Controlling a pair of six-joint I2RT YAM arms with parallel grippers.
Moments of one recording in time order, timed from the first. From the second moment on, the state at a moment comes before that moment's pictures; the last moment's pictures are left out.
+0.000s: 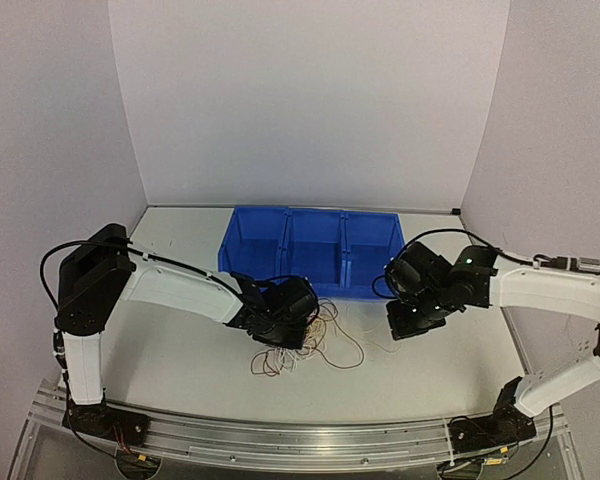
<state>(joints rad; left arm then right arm) -1.12 1.99 1.27 -0.40 -0.26 -0.80 0.89 1.35 0.98 -0.84 0.20 0.61</state>
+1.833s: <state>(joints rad) -1.01 1.47 0.90 -0.44 -0.31 -0.89 0.67 1.55 2.17 -0.77 0.33 0.24</state>
